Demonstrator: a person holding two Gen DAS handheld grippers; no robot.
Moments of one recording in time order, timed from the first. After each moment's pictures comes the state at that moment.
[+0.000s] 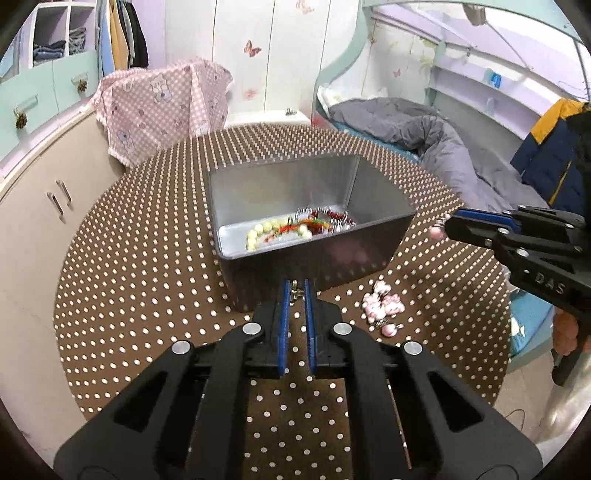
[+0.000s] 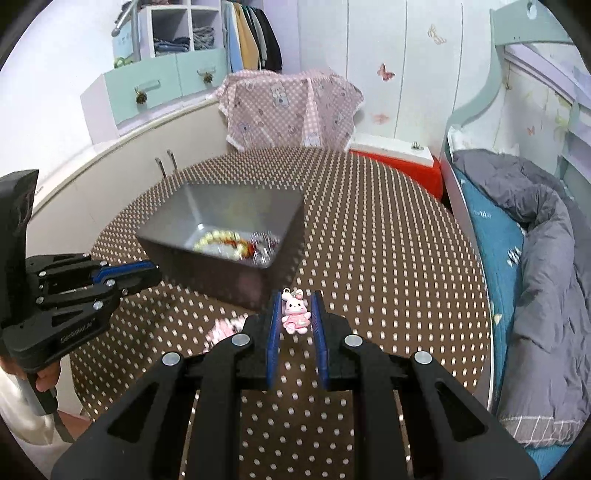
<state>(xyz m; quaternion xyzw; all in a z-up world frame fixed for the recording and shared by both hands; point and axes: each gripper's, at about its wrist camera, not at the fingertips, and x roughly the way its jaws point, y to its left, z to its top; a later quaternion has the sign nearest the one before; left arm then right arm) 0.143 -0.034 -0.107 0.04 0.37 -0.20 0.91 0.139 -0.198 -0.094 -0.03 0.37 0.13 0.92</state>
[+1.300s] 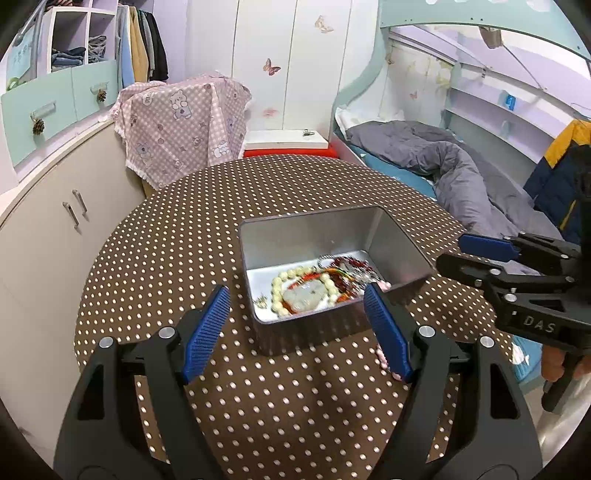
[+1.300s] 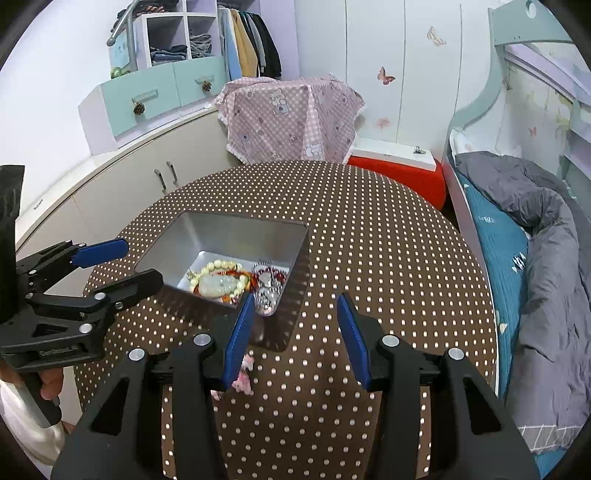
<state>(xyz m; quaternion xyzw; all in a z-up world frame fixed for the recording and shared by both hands) 0.162 -0.026 -0.087 0.02 0.35 -0.17 0.92 0.159 -0.194 -0.090 -0.01 0.37 0.13 0.92</state>
